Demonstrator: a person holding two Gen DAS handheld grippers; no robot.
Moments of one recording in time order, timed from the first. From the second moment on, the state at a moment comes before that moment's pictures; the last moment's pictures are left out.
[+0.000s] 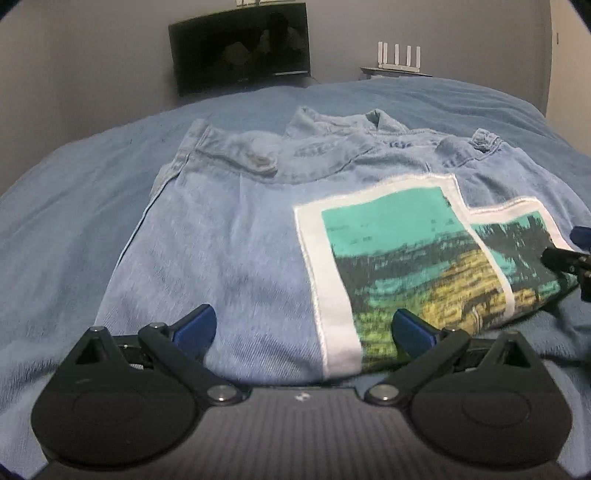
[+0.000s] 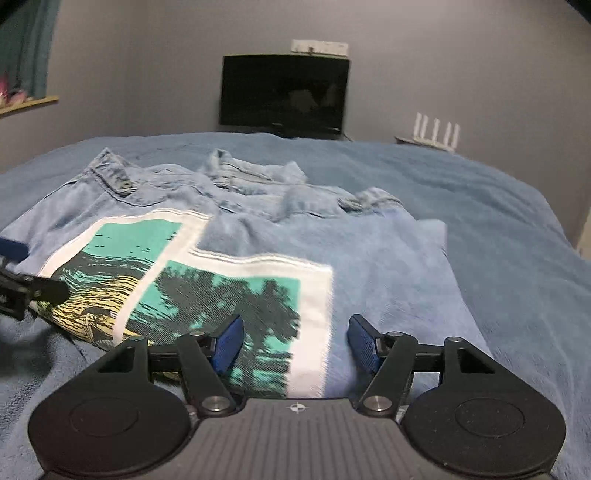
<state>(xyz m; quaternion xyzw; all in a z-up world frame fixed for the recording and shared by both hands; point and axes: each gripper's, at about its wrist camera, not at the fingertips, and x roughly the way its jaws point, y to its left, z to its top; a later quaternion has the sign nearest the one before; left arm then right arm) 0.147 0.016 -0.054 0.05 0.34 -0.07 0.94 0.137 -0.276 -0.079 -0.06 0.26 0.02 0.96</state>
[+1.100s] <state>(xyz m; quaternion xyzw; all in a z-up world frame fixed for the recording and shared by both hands) 0.048 0.066 -0.020 -0.02 0.17 -0.11 0.98 0.053 -0.336 -0.049 0.22 0.22 0.01 0.95</state>
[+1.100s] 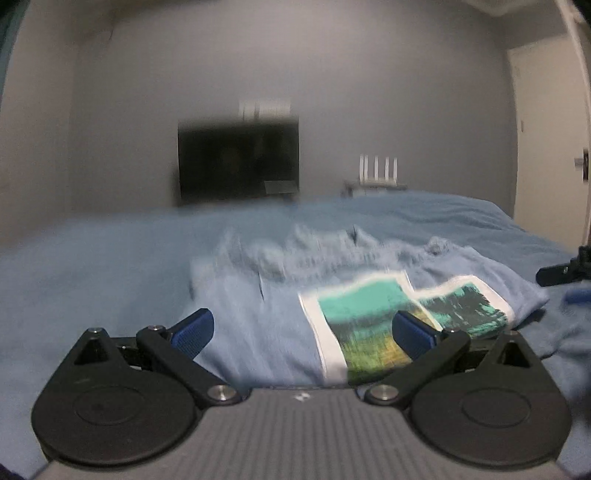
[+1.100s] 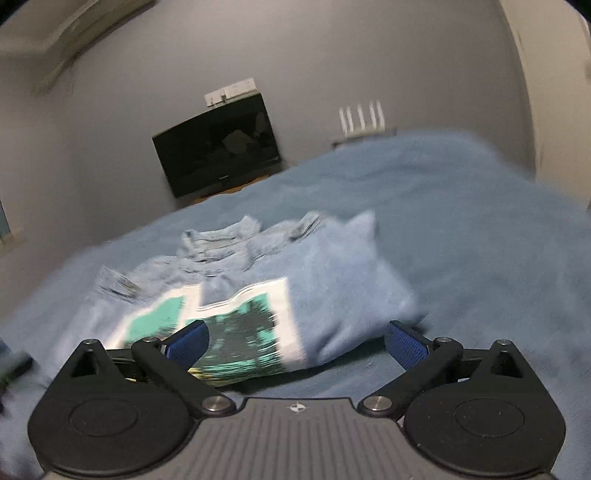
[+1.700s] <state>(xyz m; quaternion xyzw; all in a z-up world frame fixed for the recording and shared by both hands) 0.126 0.189 -0.106 -0.51 0.27 -0.08 0.81 0.103 -0.393 -0.127 0.50 0.24 0.02 0.83</state>
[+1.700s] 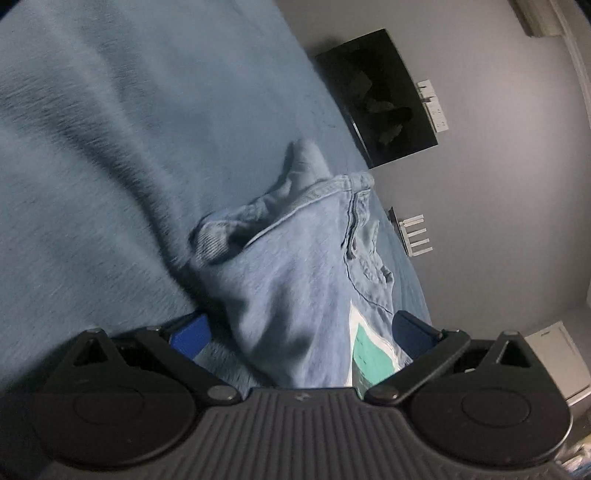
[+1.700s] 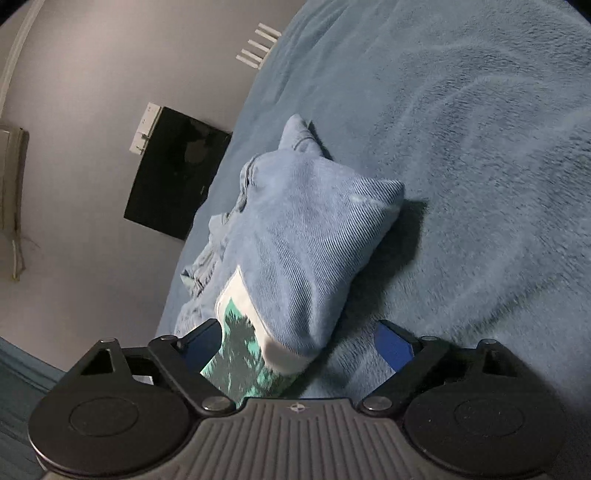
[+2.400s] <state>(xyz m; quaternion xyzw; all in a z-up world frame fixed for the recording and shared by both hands) 0.161 0.176 -0.108 -0.47 0.27 -0.04 0.84 0.152 -0.397 -0.128 0.45 0.20 0.01 0.87</state>
